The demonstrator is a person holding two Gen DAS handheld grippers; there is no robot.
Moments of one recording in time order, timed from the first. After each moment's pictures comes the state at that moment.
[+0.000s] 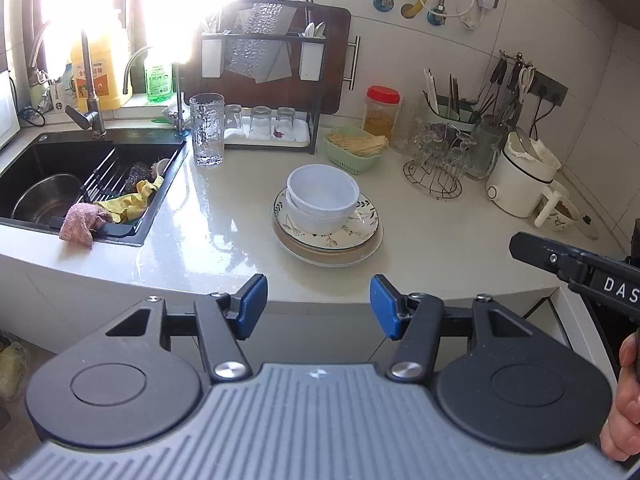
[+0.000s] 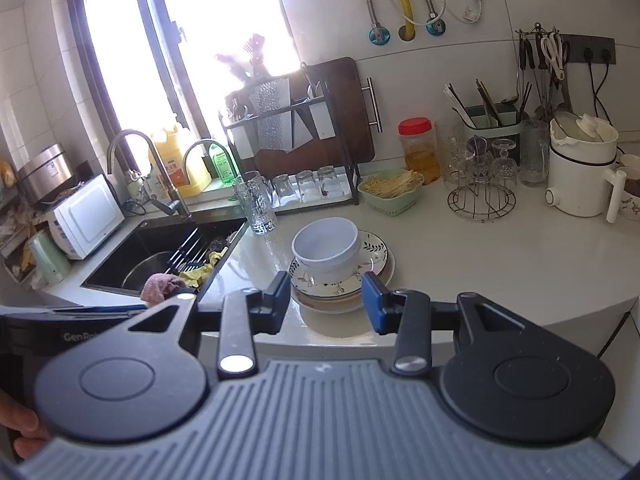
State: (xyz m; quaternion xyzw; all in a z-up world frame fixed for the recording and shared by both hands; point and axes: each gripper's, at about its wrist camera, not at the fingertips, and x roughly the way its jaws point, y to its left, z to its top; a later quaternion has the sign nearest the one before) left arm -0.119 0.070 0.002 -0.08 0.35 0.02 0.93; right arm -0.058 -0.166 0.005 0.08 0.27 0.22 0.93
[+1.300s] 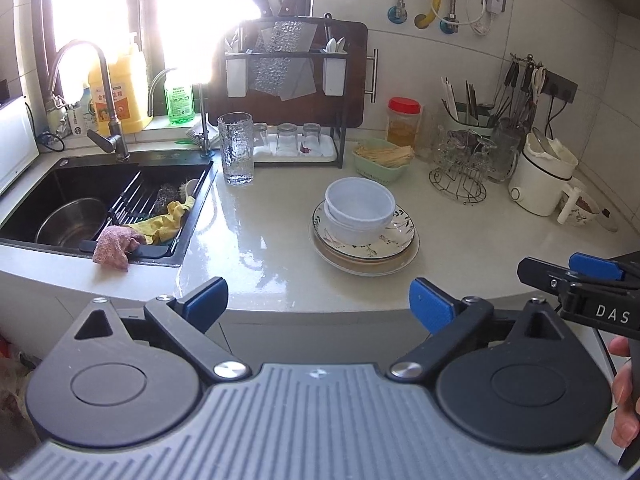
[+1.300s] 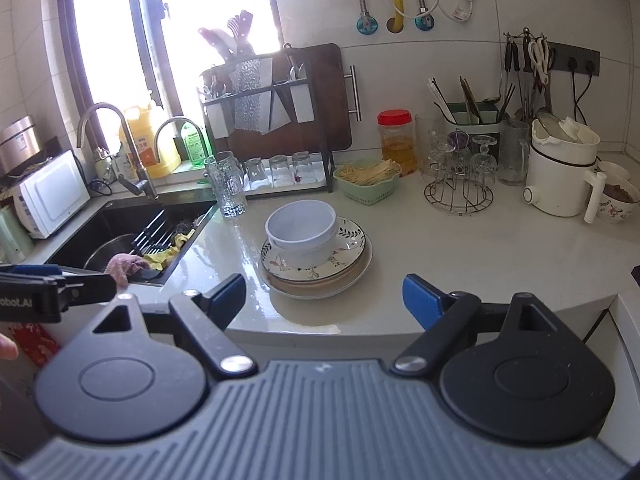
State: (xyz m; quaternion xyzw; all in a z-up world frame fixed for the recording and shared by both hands) left arm -0.136 0.098 0.004 -0.05 0.33 0.05 0.94; right arm -0.065 -0.138 -0.017 0.03 0.28 0.17 0.94
